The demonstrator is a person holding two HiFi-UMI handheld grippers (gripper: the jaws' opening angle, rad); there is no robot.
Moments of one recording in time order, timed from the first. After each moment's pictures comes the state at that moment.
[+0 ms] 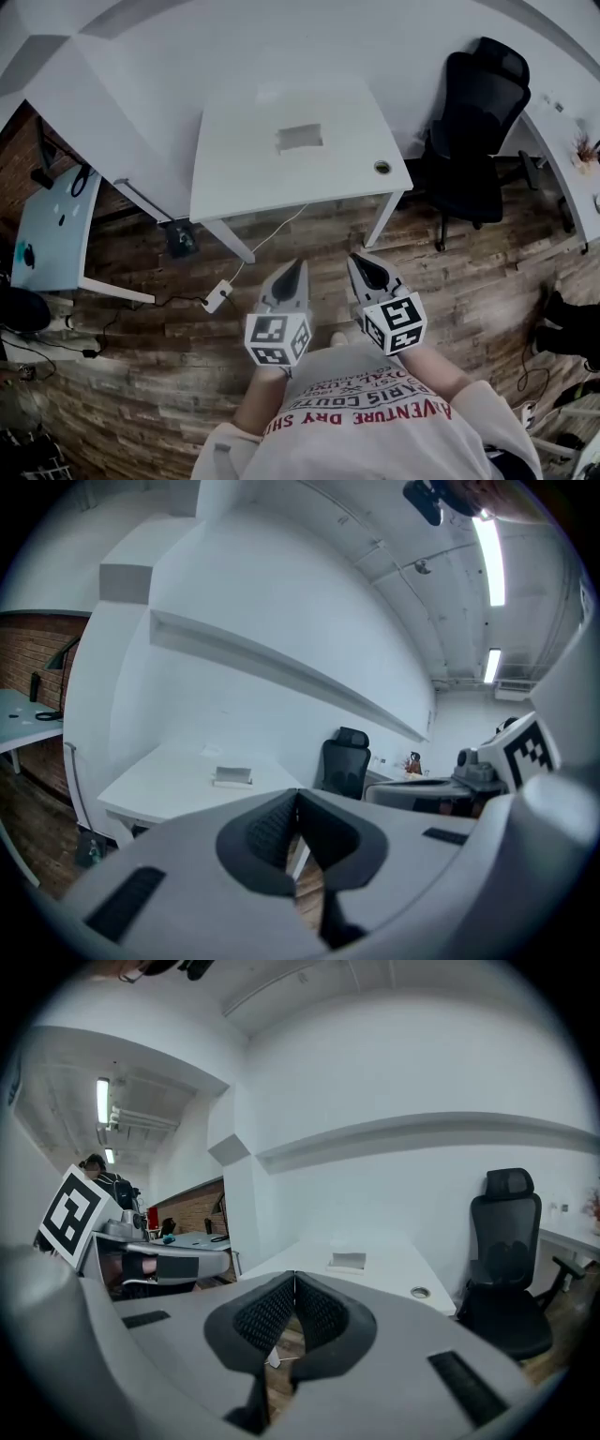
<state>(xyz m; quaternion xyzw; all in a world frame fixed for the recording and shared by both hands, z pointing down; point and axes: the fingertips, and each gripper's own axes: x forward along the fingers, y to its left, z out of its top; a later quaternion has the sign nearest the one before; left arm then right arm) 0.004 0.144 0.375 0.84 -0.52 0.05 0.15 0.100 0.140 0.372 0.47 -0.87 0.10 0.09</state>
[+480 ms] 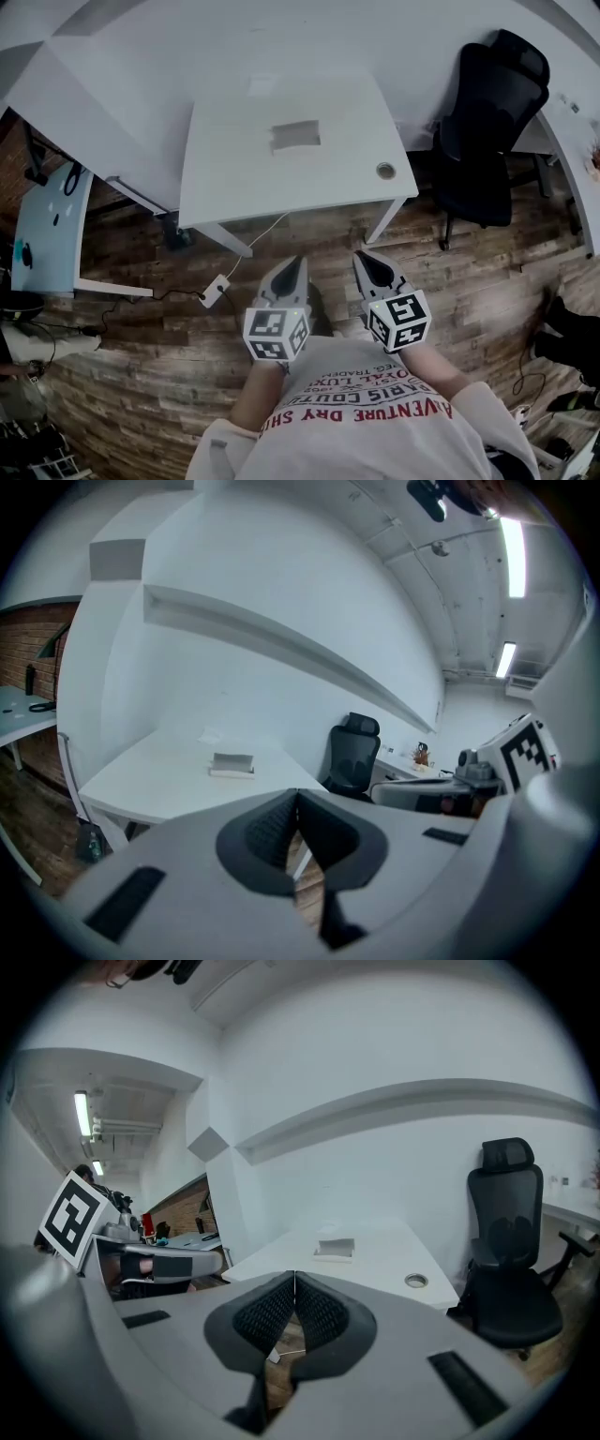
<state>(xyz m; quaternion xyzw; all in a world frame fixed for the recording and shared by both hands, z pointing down) 0.027 0.065 0.409 0.83 -0.53 0.08 0.18 0.136 0.061 0.409 0.47 -0.86 0.15 0.10</state>
